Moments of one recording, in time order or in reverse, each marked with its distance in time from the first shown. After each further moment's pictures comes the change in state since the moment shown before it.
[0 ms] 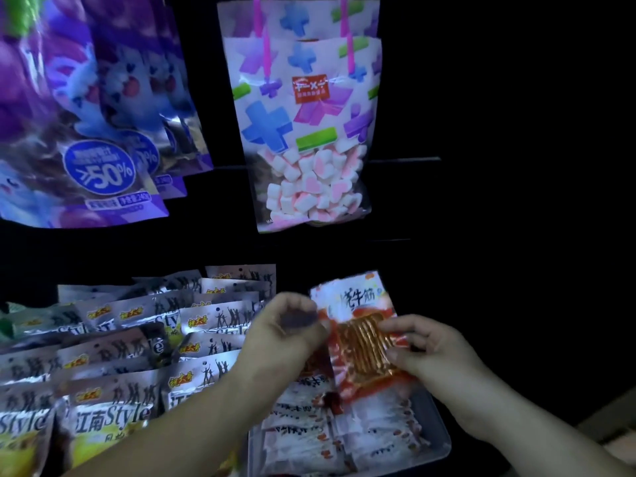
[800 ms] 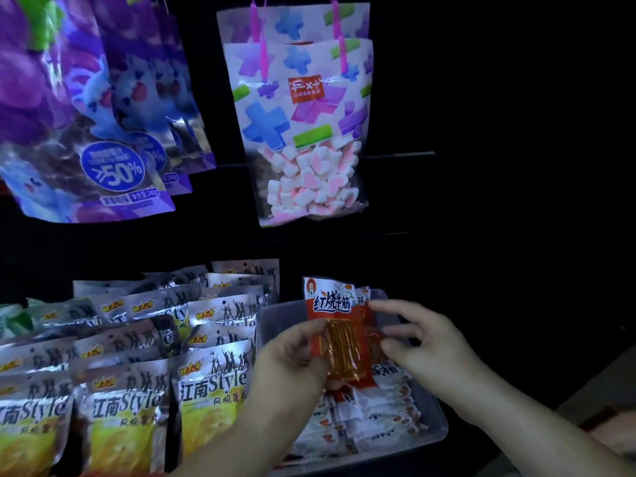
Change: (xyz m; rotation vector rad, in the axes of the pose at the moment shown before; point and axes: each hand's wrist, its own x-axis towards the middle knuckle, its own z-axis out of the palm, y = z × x) left_hand -0.047 -0.014 0.021 -0.023 0.019 -0.018; right_hand -0.019 -0.017 0.005 -0.173 -0.026 -0.177
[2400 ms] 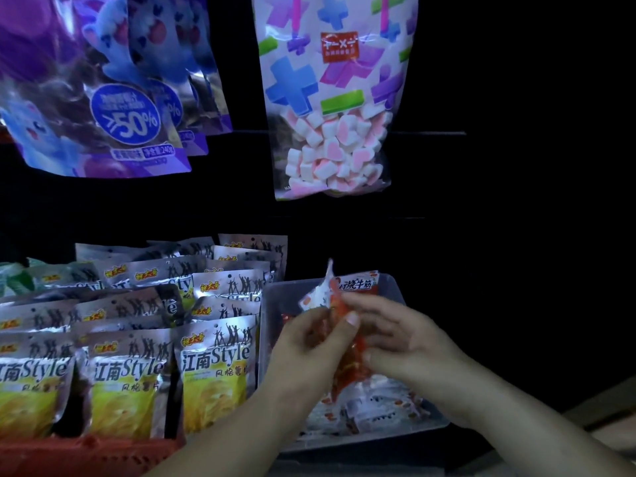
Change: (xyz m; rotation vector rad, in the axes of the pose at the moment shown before) left_hand 0.005 -0.011 0.000 -0.026 0.008 -0.113; right_hand -0.005 -0.006 0.022 0.231 -0.359 -0.029
